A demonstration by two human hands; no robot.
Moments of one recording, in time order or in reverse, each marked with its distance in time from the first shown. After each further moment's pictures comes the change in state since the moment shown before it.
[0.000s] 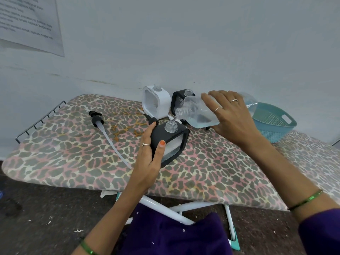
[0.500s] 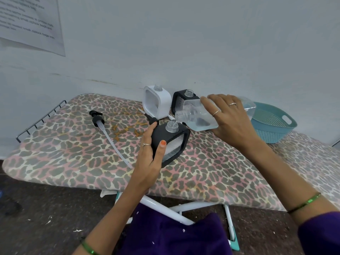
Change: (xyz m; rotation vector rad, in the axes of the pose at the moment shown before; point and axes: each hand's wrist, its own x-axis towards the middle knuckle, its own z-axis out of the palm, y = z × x) left_hand -0.002 0.004 0.000 -0.005 -0.002 0.003; right_hand -0.005 -0.004 0.004 0.006 -0.012 0.004
